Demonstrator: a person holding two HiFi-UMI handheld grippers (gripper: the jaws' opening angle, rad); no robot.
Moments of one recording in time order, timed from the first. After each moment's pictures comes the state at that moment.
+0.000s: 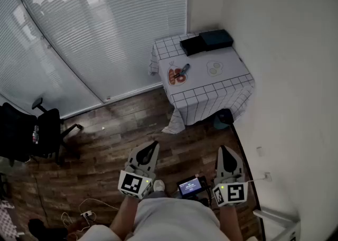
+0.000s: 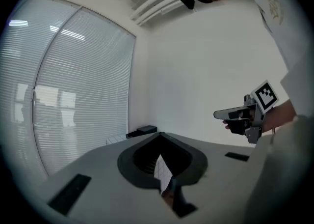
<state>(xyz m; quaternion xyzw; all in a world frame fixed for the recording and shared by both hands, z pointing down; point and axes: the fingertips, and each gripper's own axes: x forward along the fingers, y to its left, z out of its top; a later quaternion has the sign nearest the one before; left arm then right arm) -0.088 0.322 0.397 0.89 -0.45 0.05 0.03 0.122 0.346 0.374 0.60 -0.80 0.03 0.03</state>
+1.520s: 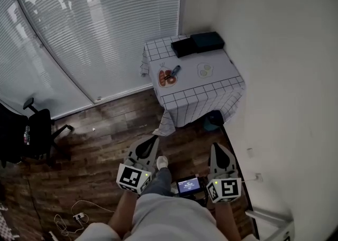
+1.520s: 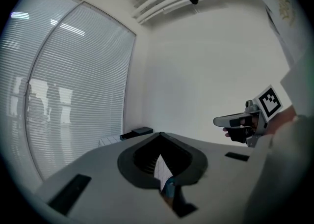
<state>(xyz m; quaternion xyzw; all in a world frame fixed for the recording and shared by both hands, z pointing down) -0.059 0.300 0.391 0.90 -0.43 0.03 0.03 0.130 0.337 0.387 0.61 -0.79 0.05 0.03</state>
